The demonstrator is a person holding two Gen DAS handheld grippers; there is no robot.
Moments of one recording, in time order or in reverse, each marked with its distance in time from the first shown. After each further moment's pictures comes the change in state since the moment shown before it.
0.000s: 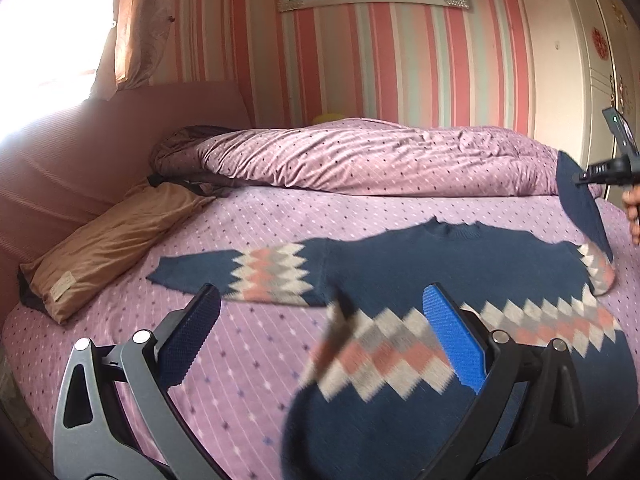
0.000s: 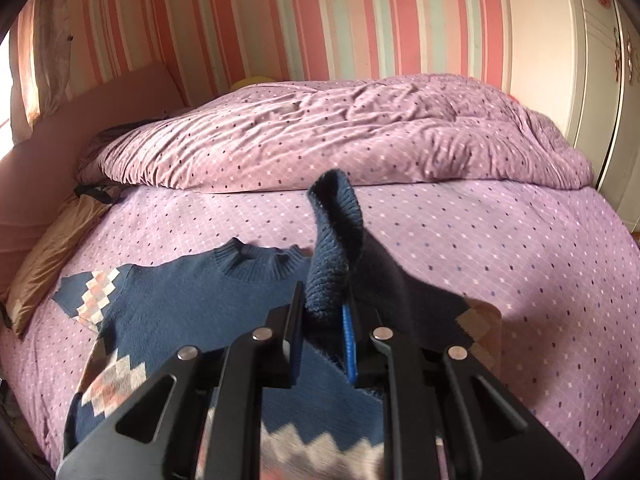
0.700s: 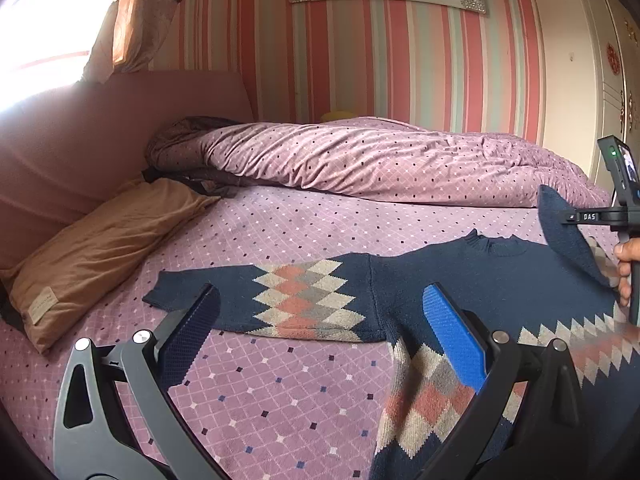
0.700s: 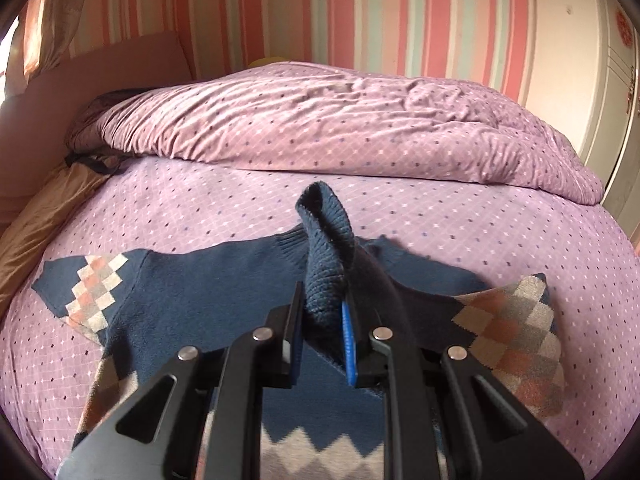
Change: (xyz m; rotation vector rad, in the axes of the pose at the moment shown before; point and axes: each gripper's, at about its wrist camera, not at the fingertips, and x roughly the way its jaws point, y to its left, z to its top) left arm 0.088 0.083 0.016 -0.039 0.012 -0.041; right arm 0.063 0.165 -0.026 -0.062 0.016 -0.062
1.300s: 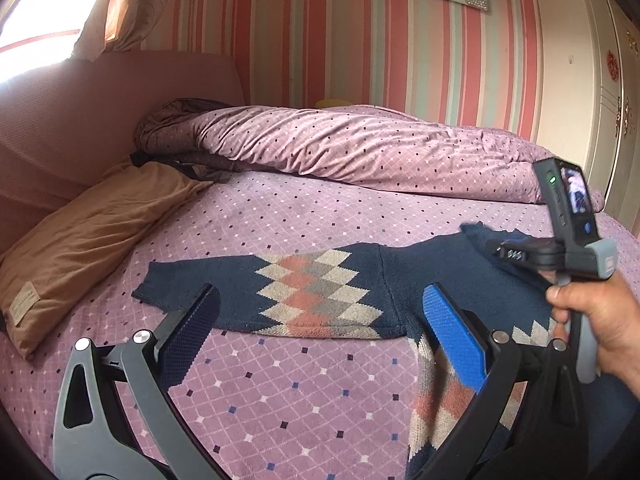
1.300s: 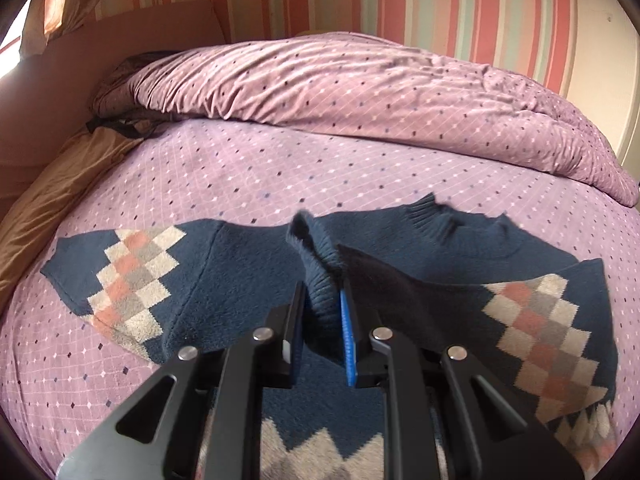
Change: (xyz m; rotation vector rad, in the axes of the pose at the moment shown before) left arm 0.033 0.039 -0.005 -0.018 0.039 -0.058; right arm 0.066 0.150 -0.029 -0.047 0.065 0.067
